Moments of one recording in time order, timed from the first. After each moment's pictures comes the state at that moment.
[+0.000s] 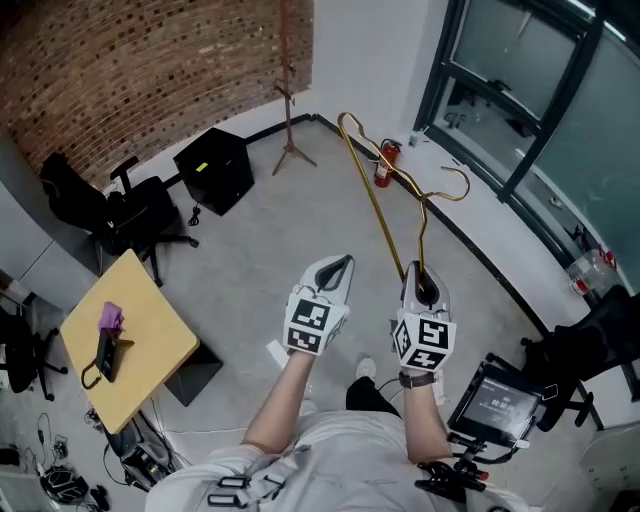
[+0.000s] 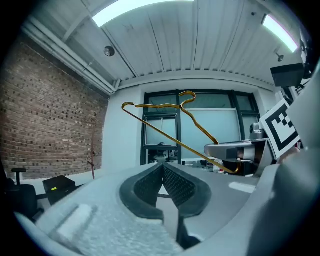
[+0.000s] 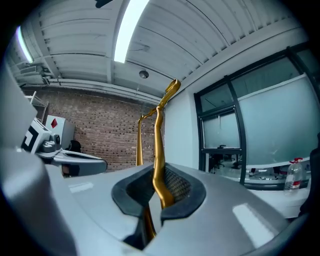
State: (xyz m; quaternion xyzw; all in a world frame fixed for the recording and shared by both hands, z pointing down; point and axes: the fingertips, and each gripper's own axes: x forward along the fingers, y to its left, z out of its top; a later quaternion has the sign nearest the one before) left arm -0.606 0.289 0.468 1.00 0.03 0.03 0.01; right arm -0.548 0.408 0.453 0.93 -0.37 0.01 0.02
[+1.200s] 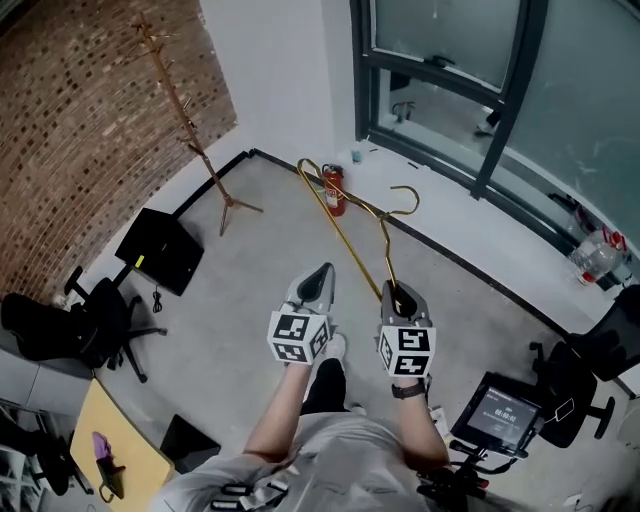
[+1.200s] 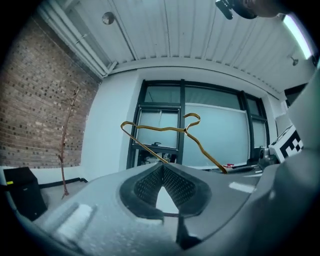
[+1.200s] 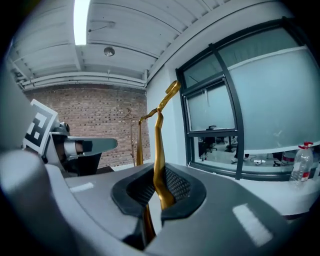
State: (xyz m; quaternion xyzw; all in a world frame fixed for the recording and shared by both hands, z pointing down) left arm -0.179 0.294 0.501 1.00 0.07 0.02 0.05; right arm -0.155 0.422 0.541 0.94 -0.34 0.11 0.00
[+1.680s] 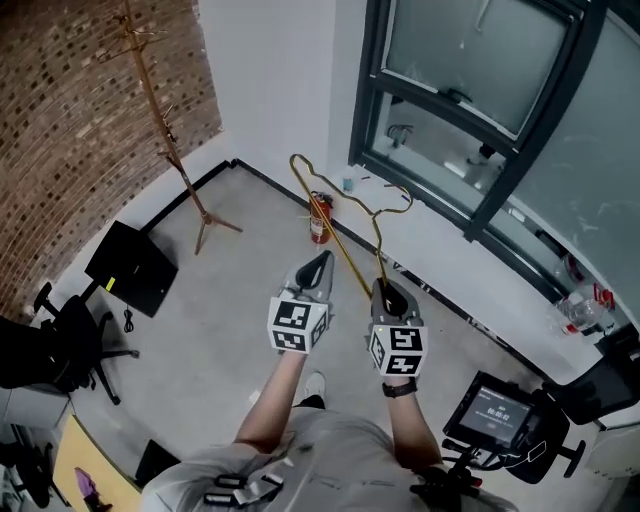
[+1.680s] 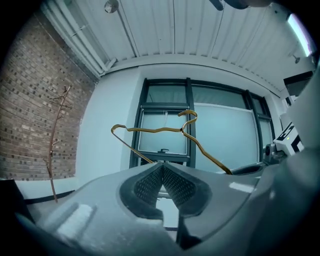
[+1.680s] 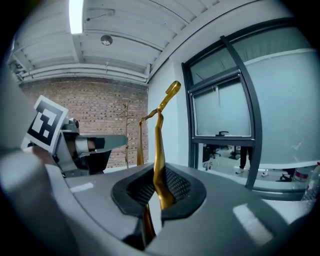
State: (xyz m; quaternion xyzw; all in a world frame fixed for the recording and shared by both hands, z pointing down) left arm 0.031 0.188 0.467 1.00 0.08 0.00 0.04; right arm 0.034 0.306 0.508 0.93 -0.35 0.10 0.03
